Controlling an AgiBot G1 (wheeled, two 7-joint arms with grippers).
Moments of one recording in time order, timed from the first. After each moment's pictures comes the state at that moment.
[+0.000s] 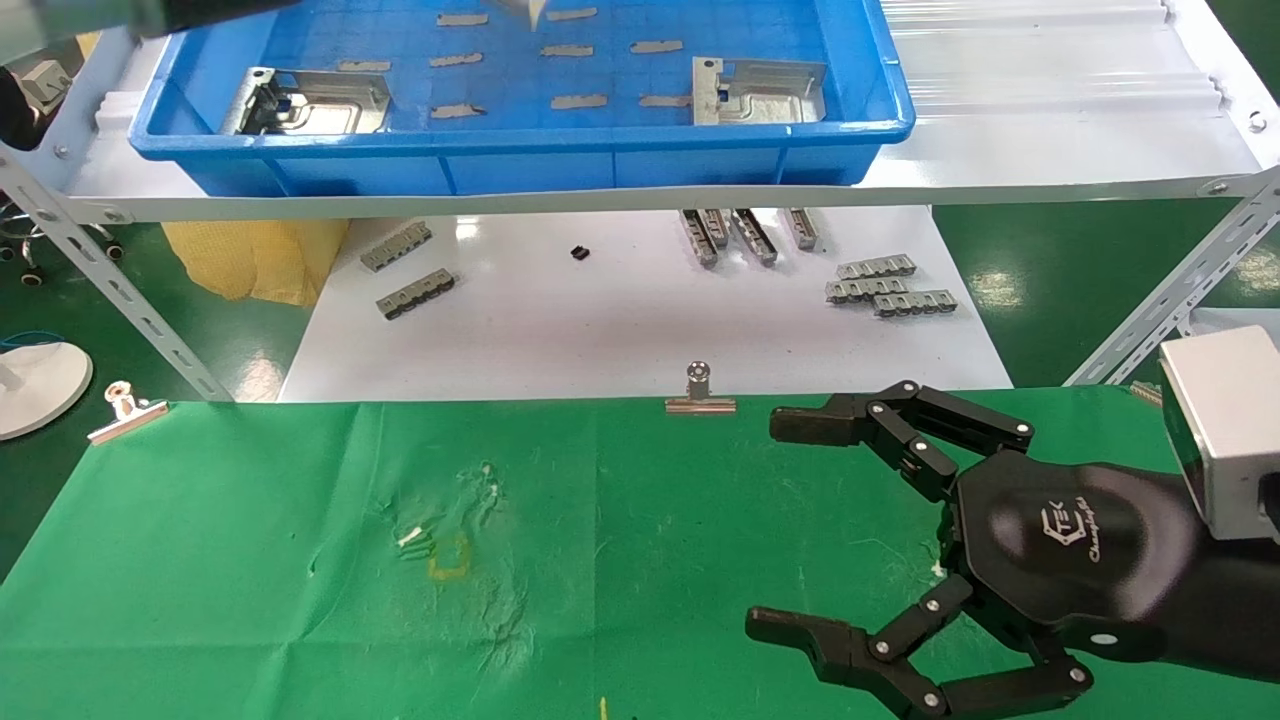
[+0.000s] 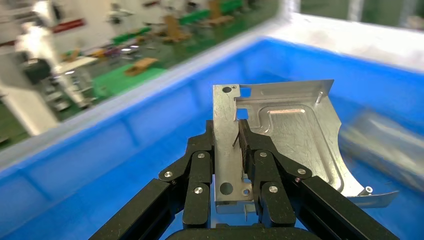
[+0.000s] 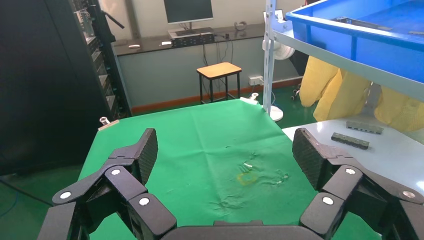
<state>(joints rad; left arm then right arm) -2.03 1.19 0.46 -0.11 1.25 1.07 0.10 1.09 -0.57 -0.38 1.24 -0.65 -1.44 0.13</state>
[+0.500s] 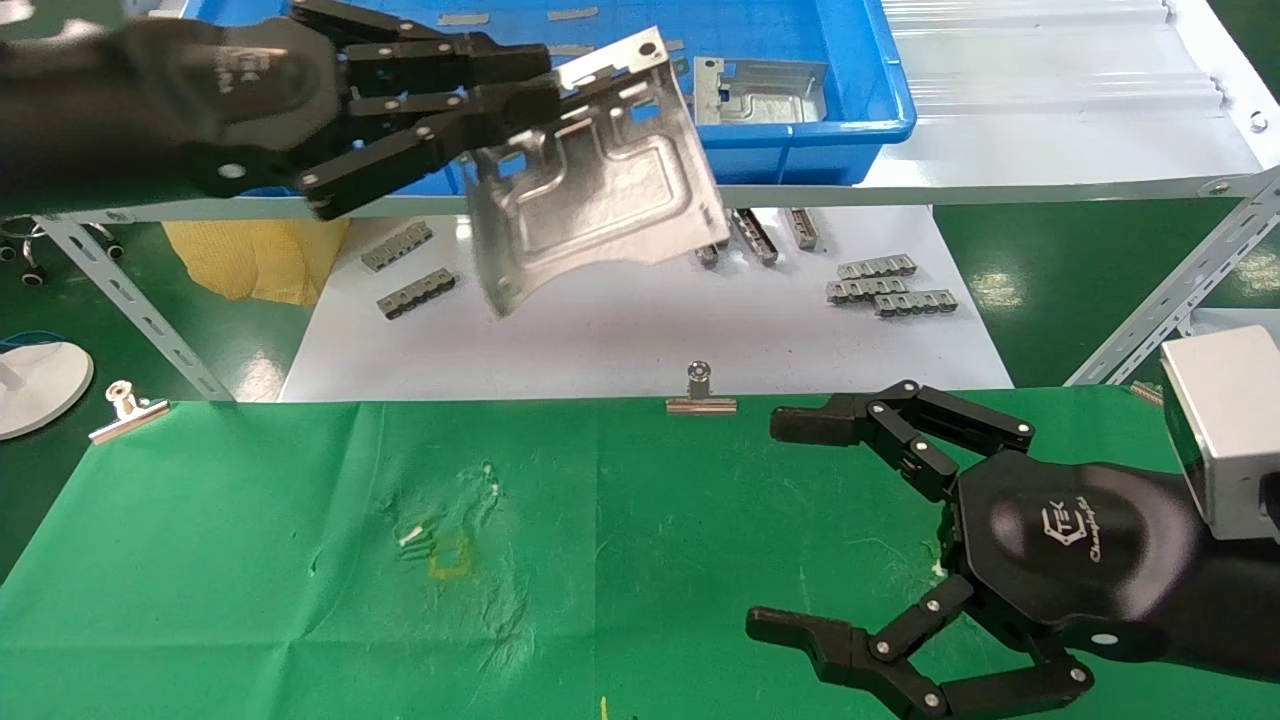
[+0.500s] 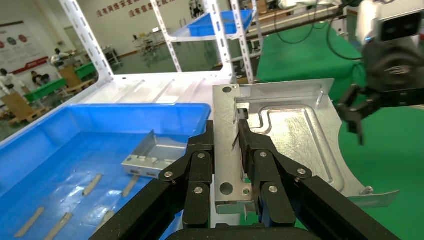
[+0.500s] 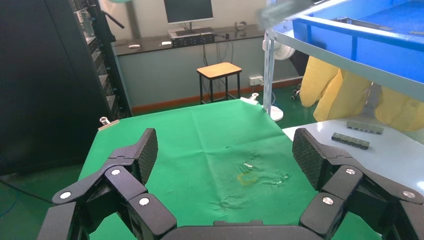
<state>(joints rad) -1.90 0.99 0.46 -0.34 1.09 1.59 0.21 1.09 -0.57 -0.38 1.24 -0.65 -1.44 0.13</state>
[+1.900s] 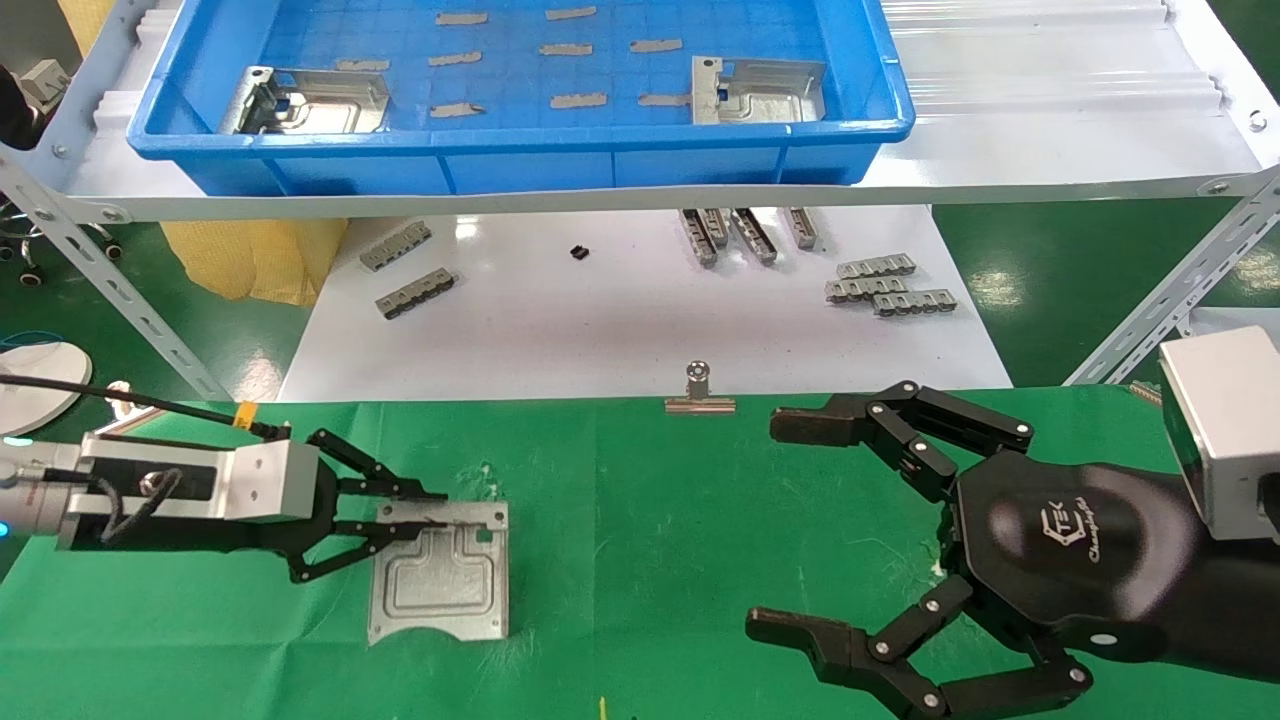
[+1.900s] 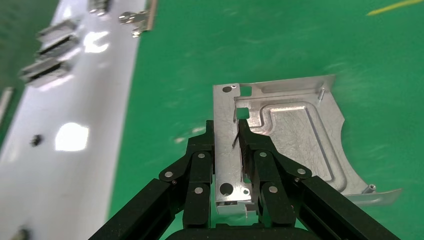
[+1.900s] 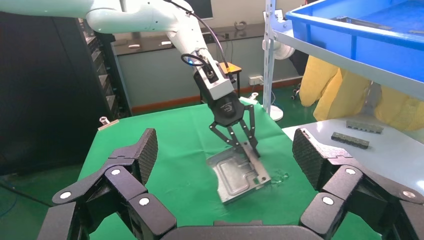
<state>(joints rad) -1.68 0.92 0.87 -0.20 1.16 1.54 0.74 1.09 -0.57 -0.38 1.24 -0.65 -1.44 0.13</state>
